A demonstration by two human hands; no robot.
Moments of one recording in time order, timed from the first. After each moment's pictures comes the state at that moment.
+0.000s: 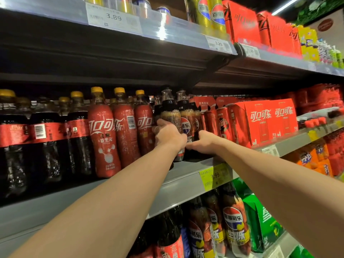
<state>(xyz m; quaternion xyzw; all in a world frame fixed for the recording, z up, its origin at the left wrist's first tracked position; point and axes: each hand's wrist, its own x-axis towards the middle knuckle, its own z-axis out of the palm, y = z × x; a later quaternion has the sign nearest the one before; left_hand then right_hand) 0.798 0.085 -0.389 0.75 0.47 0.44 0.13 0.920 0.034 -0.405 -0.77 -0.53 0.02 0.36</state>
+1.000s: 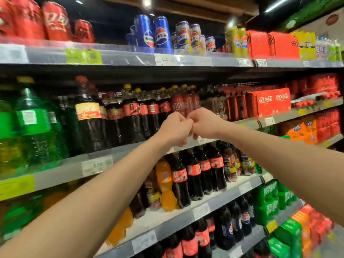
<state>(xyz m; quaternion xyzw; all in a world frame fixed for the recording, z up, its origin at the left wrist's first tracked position) 0.415 -0.157 -0.391 0.83 0.31 0.36 0.27 0.546 -0.194 -0.393 -0.65 -0.65 -0.03 0.40</state>
